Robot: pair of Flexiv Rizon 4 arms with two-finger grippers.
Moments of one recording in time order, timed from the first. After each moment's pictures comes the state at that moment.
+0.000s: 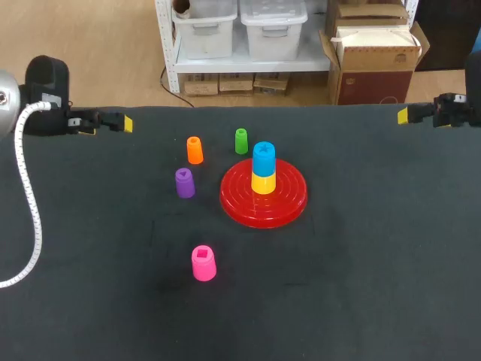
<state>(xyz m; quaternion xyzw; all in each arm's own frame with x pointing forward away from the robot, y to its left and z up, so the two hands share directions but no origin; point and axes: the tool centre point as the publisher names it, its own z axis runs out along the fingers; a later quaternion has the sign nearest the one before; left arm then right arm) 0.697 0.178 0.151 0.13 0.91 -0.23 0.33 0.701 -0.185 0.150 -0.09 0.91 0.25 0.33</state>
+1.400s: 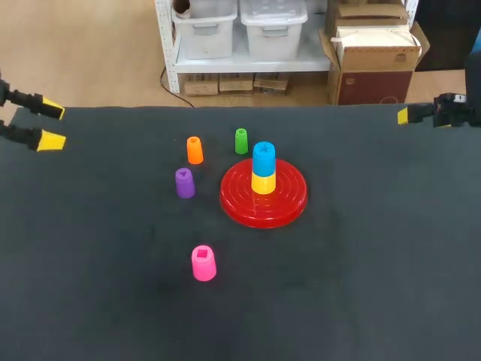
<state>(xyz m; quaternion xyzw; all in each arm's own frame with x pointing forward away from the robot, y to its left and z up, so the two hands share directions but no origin) 0.650 0.248 0.185 0.49 0.74 -0.31 0.34 0.701 -0.185 0.150 -0.09 0.91 0.25 0.33</state>
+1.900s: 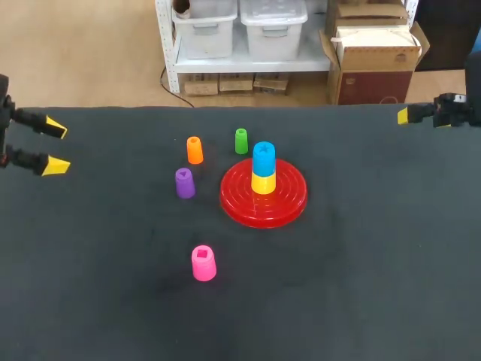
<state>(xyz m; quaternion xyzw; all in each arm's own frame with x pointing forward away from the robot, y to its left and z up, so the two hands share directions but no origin) 0.640 0.252 0.151 0.52 0.74 -0.26 0.33 0.701 -0.185 0.150 -0.09 0.91 0.25 0.33</state>
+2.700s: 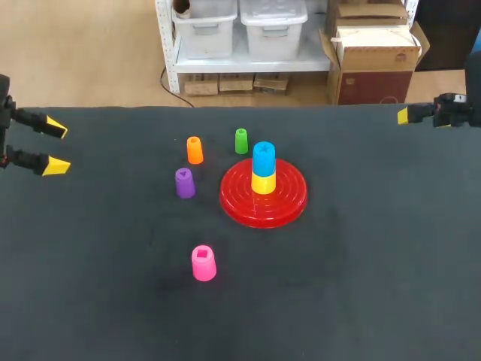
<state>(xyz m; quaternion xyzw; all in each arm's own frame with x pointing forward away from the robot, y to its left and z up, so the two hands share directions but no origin) 0.642 0.251 0.151 0.53 0.74 -0.26 0.33 0.701 -0.185 0.150 -0.09 0.91 0.25 0.33</state>
